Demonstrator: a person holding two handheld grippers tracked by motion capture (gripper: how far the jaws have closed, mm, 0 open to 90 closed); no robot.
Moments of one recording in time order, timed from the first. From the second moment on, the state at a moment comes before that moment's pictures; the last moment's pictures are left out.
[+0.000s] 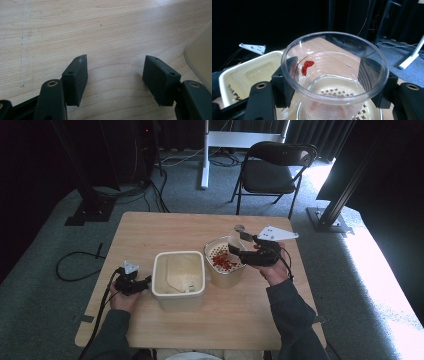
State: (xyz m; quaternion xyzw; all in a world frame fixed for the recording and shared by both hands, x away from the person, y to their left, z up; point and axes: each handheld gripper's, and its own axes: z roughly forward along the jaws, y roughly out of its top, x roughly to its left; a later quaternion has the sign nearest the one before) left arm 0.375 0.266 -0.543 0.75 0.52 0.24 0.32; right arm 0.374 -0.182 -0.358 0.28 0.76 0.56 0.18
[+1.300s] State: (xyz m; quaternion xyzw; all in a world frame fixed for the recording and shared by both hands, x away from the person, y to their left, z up) left arm 0.375 0.267 -0.543 0.75 0.52 0.24 0.32; right arm 0.366 -0.123 -0.357 0.22 0.78 0.57 0.12
